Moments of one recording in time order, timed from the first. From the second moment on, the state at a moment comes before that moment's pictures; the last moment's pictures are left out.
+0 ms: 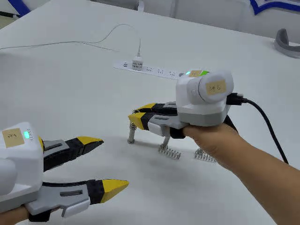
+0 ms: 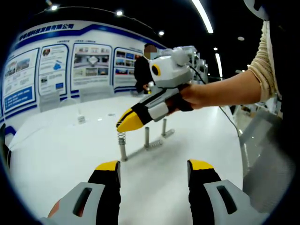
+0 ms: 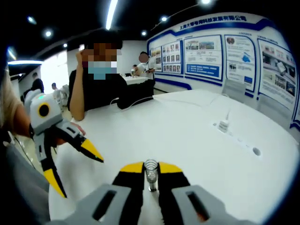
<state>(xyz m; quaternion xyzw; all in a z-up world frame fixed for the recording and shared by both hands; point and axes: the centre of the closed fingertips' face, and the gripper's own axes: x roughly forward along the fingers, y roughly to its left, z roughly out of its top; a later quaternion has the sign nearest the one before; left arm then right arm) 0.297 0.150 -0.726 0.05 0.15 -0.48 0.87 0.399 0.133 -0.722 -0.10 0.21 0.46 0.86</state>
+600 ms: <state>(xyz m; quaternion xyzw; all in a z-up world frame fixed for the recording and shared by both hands) 0.299 0.151 -0.729 0.05 0.15 -0.47 0.87 0.390 0.139 -0.747 -0.09 0.23 0.46 0.85</state>
